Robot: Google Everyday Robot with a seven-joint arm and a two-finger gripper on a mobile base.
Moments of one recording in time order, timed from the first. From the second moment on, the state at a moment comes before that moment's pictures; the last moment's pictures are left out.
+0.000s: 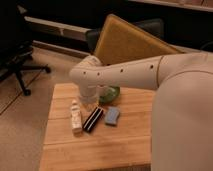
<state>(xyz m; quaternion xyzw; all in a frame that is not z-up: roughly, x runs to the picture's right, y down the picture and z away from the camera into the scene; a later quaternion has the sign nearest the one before) -0.069 0.101 0.733 -0.25 0.22 0.67 0.66</state>
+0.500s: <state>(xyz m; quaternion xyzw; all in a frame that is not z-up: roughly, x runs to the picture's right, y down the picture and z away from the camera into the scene) -0.070 0.102 0.732 -0.25 0.22 0.67 0.66</state>
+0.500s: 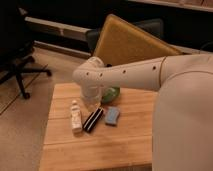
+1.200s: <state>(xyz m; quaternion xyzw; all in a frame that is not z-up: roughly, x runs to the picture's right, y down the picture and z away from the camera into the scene) -0.041 0.158 0.770 -0.29 0.29 0.69 0.60</state>
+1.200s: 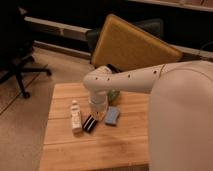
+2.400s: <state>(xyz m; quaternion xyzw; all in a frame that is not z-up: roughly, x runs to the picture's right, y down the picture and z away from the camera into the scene) -0.070 0.192 0.807 -0.35 0.32 0.64 0.60</state>
